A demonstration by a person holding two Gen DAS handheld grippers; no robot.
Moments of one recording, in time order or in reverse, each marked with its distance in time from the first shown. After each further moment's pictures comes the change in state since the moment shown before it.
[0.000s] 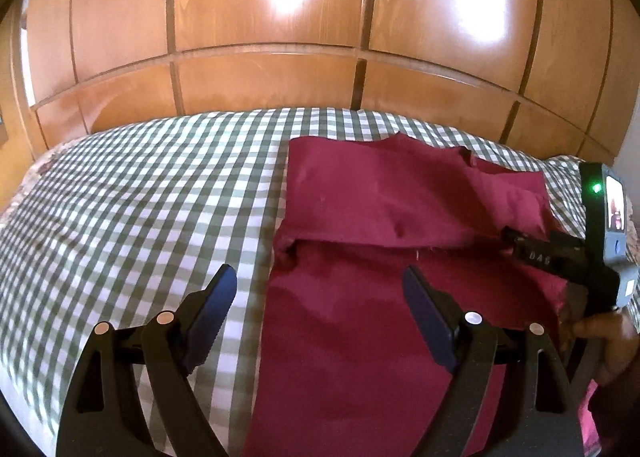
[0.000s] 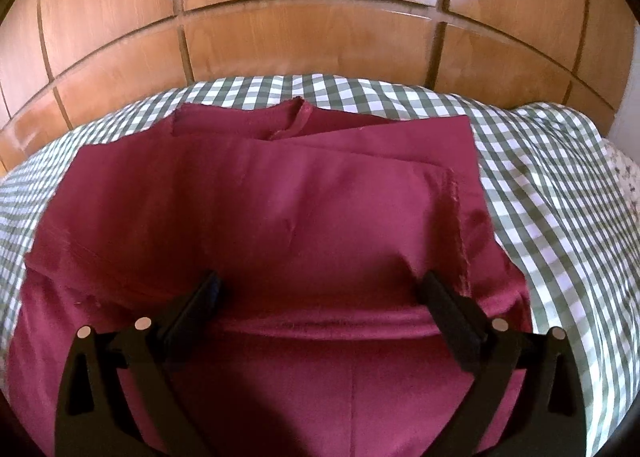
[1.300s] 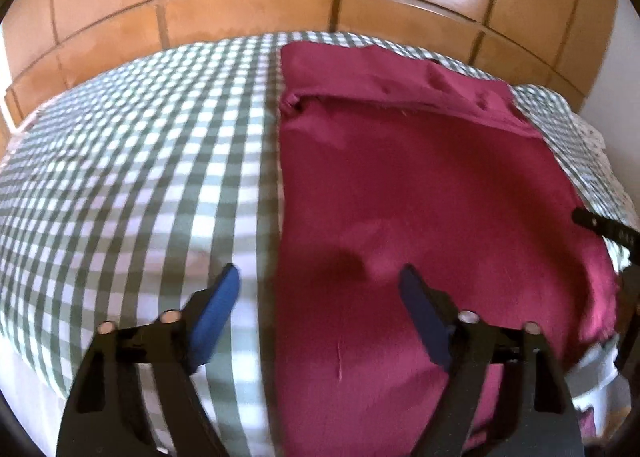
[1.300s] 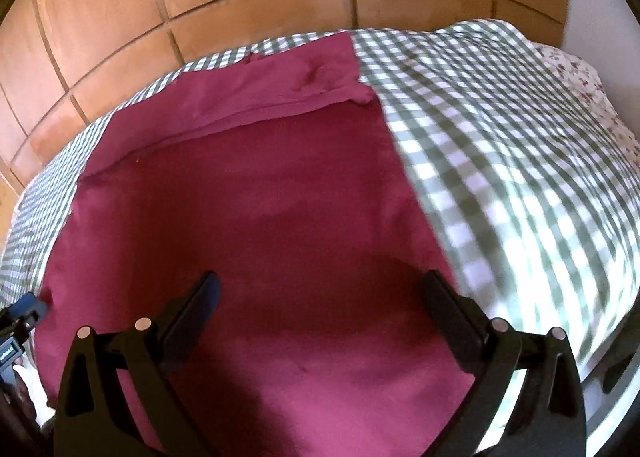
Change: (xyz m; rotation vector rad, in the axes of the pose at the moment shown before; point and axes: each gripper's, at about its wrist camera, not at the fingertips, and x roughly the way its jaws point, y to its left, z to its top) left arm -0.038 0.032 -0.097 0.077 0.191 -0.123; right arm -0.123 -0.070 -0.130 0.149 0.082 0.030
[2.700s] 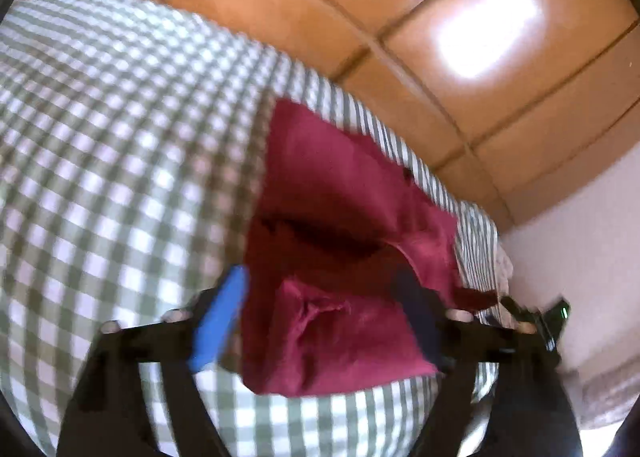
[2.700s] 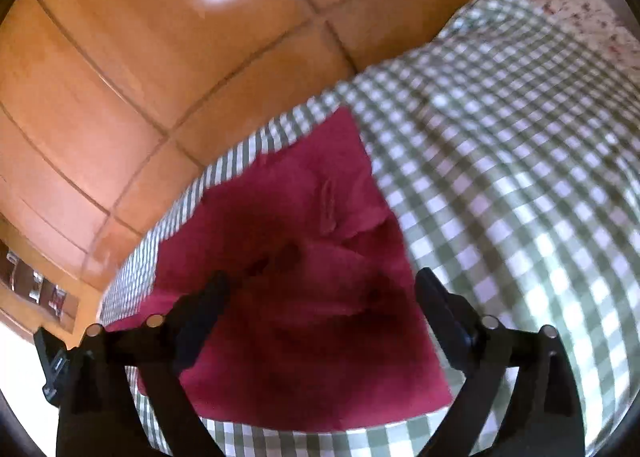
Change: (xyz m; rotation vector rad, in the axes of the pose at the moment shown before) left arm 0.020 0.081 0.114 -0.427 -0.041 -0.397; right arm 0.004 -0.059 0.105 0.298 -0.071 0.310
